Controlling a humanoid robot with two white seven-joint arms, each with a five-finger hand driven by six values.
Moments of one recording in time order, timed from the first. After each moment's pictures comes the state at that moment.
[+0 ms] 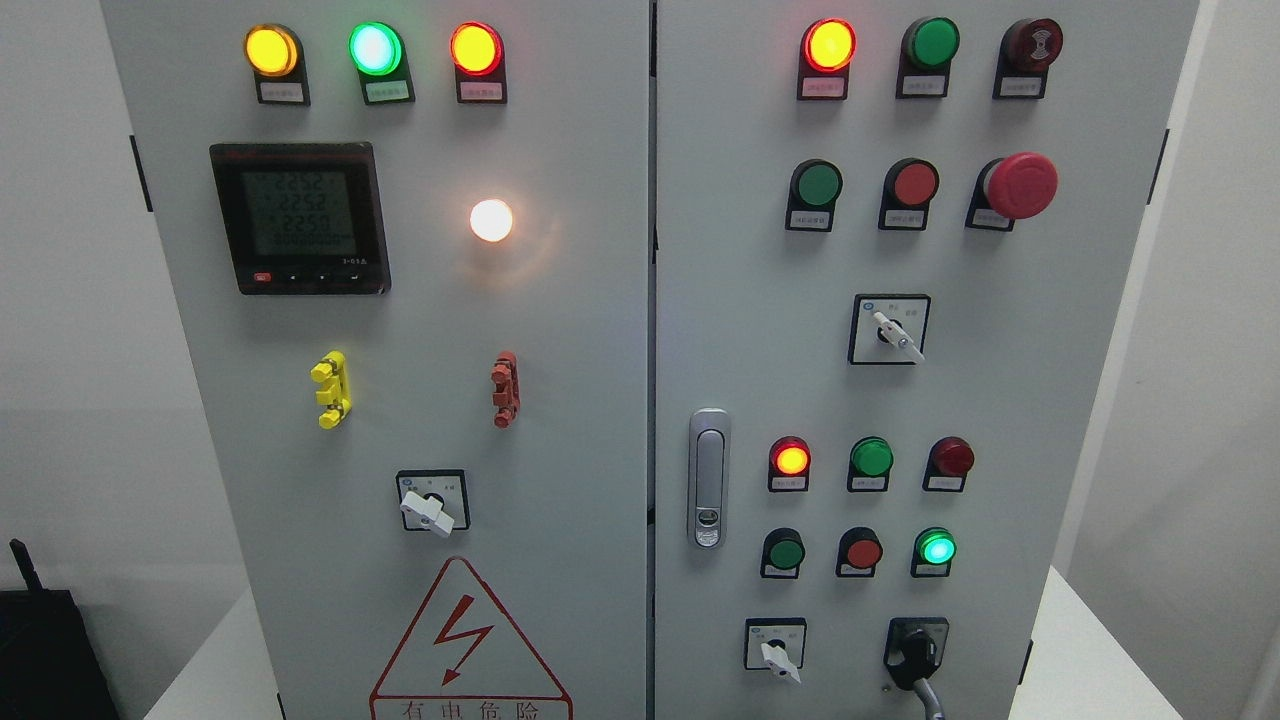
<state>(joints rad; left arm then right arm) 0.05 -0.07 -0.01 -0.11 0.03 -0.03 -0.03 0.05 0.11 0.16 -1.79 -0.08 -0.08 -0.28</state>
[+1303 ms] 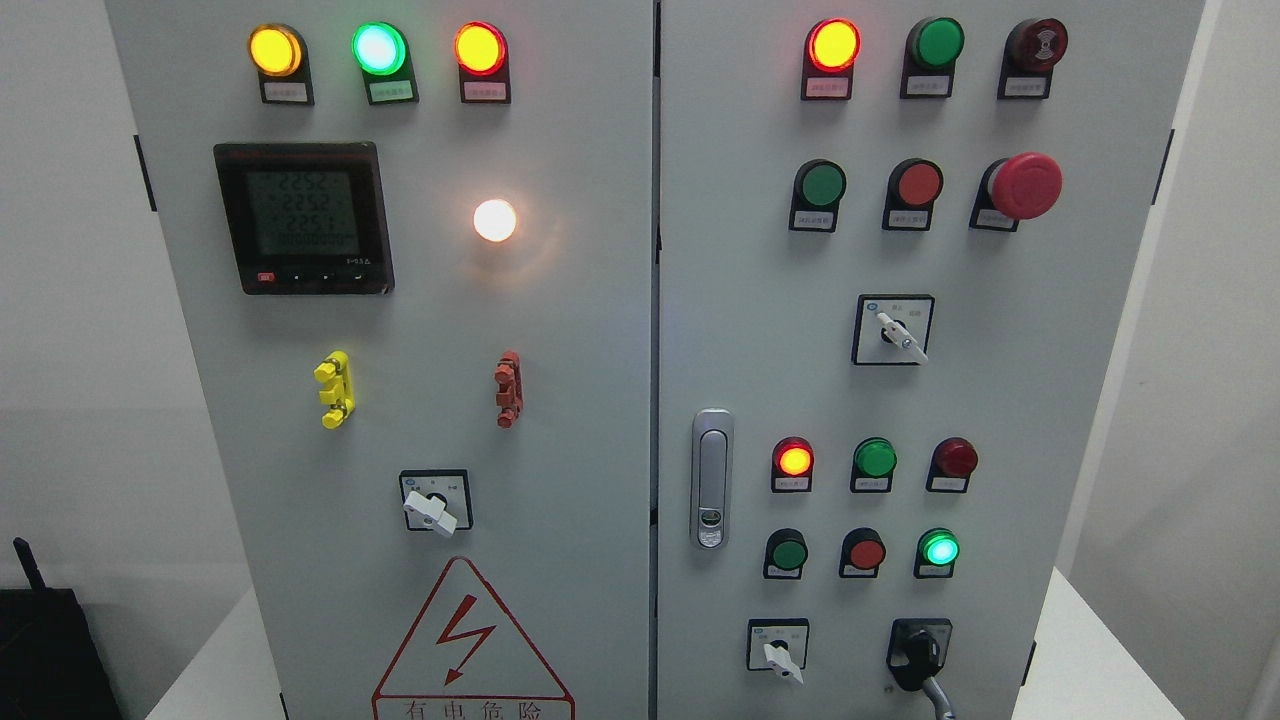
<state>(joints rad) 0.05 -0.07 -0.01 -0.11 0.03 -0.03 -0.03 0.06 0.10 0.14 -1.80 -0.08 -0.08 -0.28</state>
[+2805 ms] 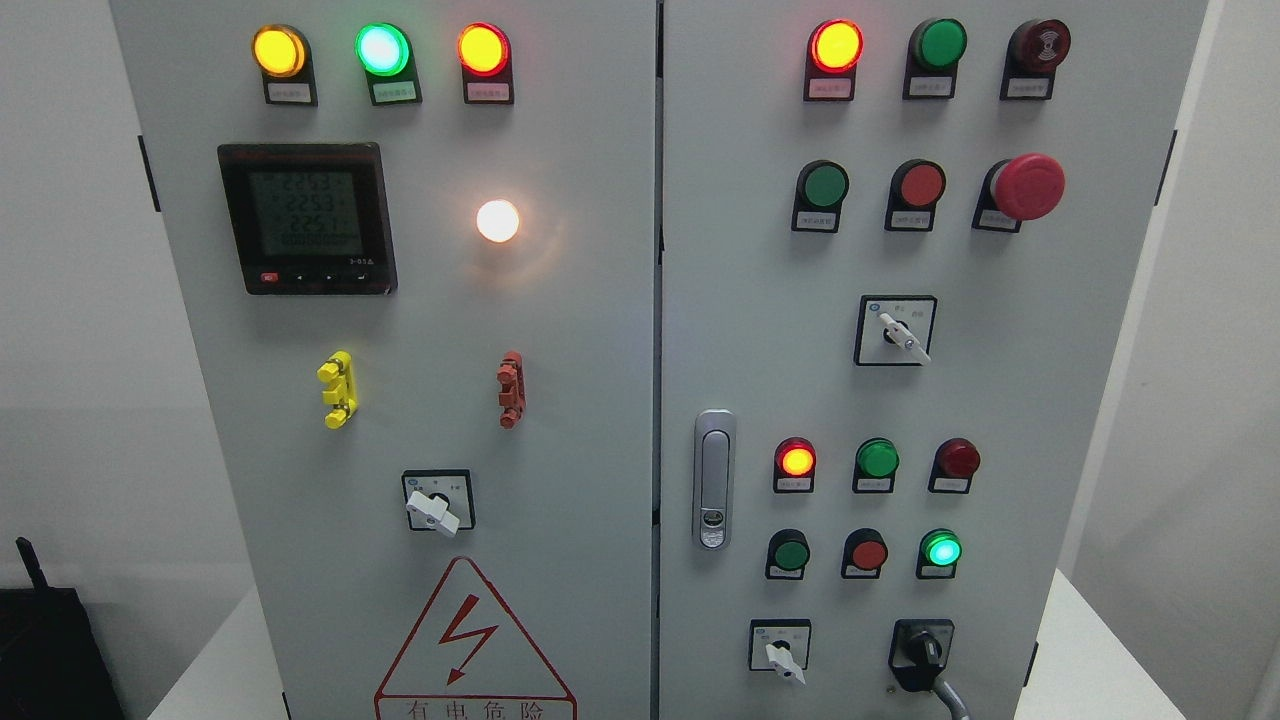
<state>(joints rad) 0.05 -0.07 -0.01 -0.11 0.03 -0.03 -0.03 0.07 0.08 0.12 -1.80 -0.08 -0.09 -0.27</state>
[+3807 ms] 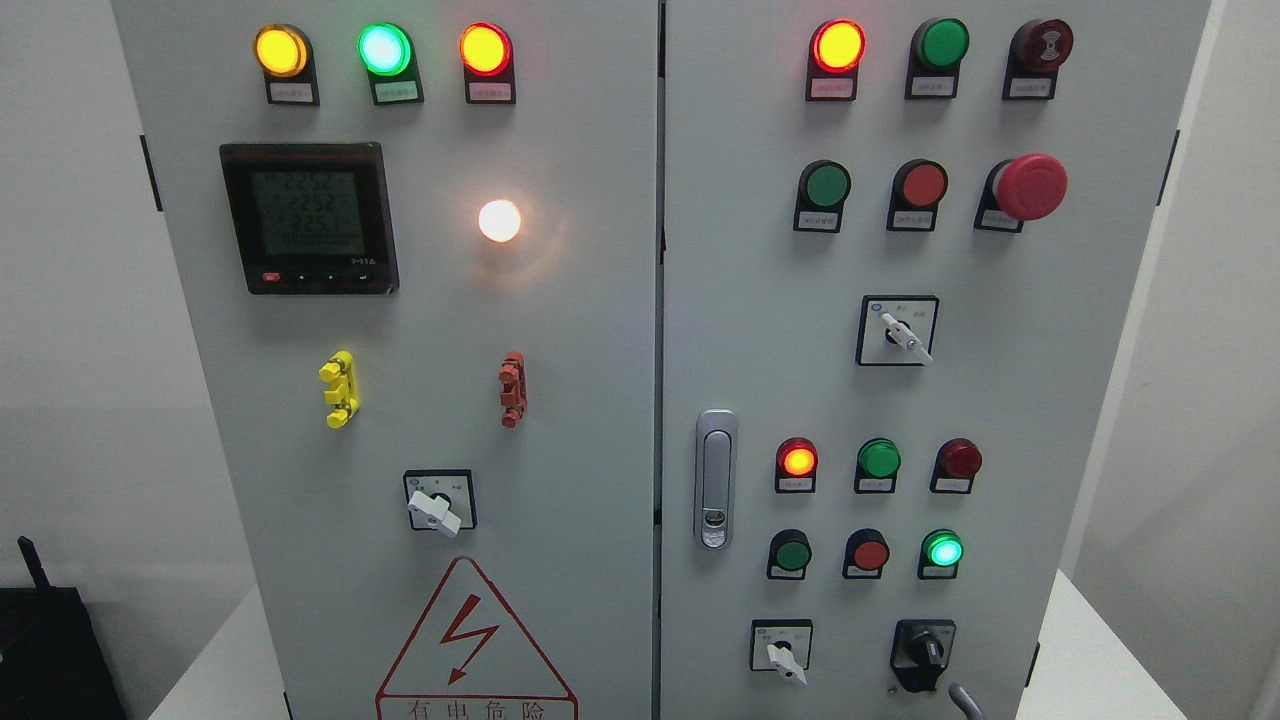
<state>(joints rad) 0.05 -0.07 -0.01 -0.11 0.03 -0.03 -0.03 0.08 0.07 0.09 -1.82 -0.10 -0.09 -0.27</state>
